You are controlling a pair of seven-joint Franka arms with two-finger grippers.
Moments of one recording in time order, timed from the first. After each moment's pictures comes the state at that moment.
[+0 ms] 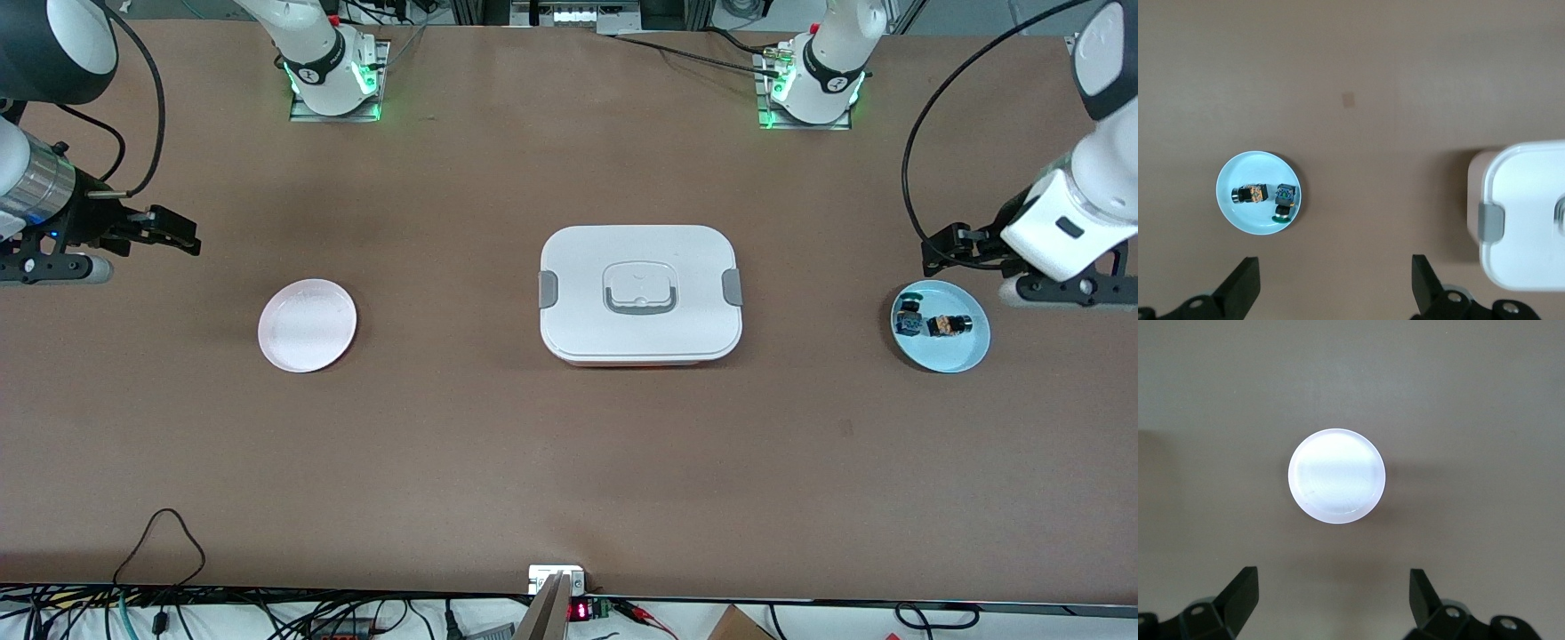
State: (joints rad) left arm 0.02 0.07 -0.10 -1.62 0.05 1.68 -0.12; right arm 0.02 0.05 -0.02 -1.71 0.01 1.70 -0.02
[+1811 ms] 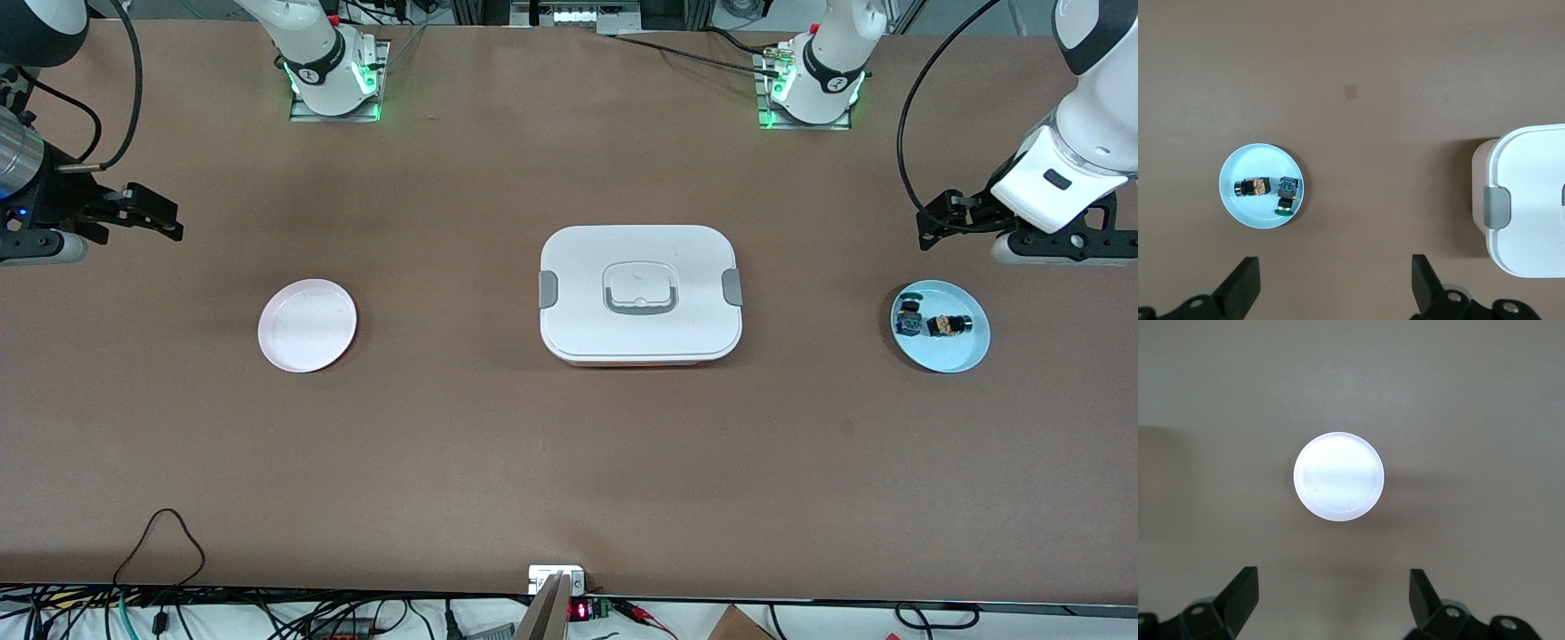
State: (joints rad) left arm -0.07 -0.02 -0.01 -1.75 0.05 1.72 -0.07; right arm 0.01 0.04 -0.01 -1.65 0.01 1.64 -0.05
